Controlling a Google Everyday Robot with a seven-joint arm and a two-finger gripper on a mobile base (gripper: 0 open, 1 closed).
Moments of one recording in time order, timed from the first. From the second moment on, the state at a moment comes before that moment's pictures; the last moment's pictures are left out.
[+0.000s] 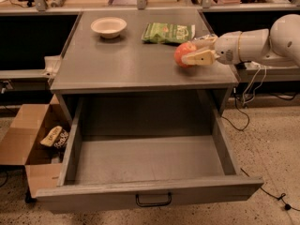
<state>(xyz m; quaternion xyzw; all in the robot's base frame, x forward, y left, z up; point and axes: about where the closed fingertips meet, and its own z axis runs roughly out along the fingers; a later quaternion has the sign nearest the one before) 0.714 -0.170 0.884 -0.42 0.71 0.25 0.50</state>
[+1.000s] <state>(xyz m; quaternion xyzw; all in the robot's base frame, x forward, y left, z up) 0.722 -0.169 0.876 -0.41 0.72 0.26 0.50</state>
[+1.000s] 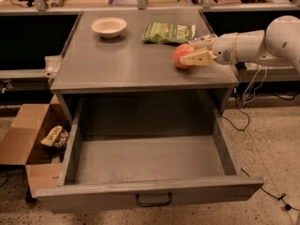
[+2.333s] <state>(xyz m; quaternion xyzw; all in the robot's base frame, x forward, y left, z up) 0.722 -0.160 0.873 -0.41 0.72 0.27 0.49</state>
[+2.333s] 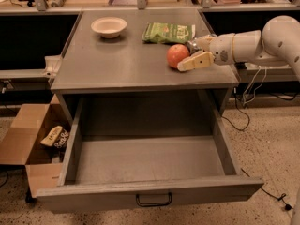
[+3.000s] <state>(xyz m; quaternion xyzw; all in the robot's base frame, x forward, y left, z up) 0.712 -0.174 0.890 -0.41 0.71 0.26 0.52</state>
